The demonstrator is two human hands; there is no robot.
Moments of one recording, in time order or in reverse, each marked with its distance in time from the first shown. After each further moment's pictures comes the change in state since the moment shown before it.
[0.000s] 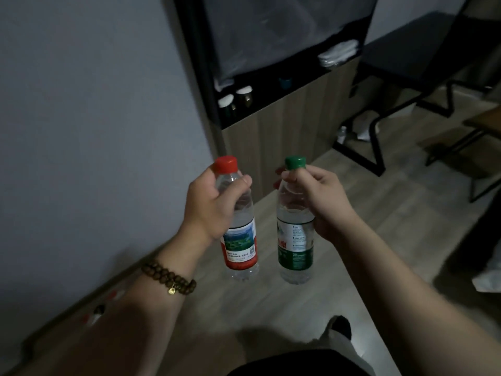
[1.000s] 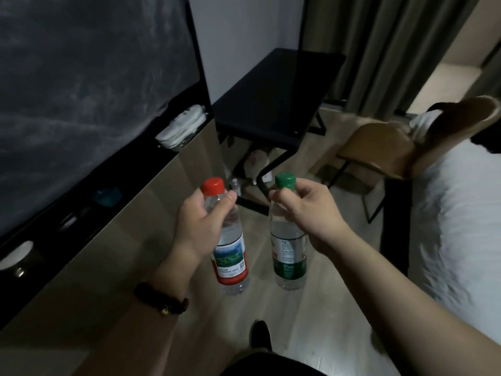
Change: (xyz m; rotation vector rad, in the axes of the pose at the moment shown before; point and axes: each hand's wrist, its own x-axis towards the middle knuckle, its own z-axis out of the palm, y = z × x) left_hand 0.458 0.019 0.524 -0.081 -0.361 0.097; right_hand 0.418 -0.151 -0.443 -0.198 0.469 -0.128
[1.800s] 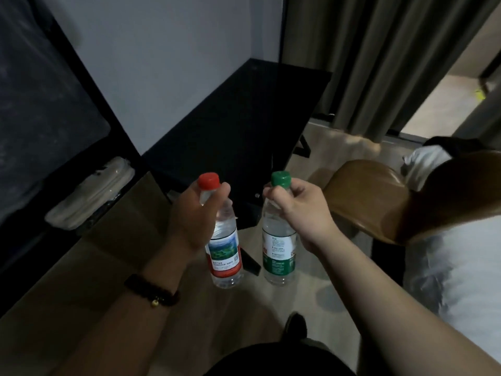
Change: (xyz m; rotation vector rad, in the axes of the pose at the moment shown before) left_hand 0.389 -0.032 0.251 0.052 -0.050 -0.105; right_hand 0.426 0.005 -0.160 0.000 0.016 0.019
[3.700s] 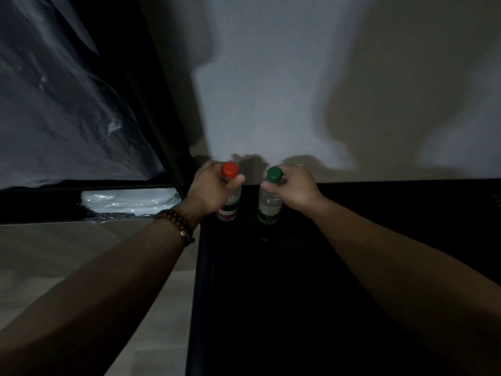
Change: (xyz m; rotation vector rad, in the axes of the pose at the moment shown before) left_hand 0.457 -0.104 -0.109 0.596 0.733 -0.533; right_hand 0.615 0.012 0.314 -0.576 -1.187 -0.352
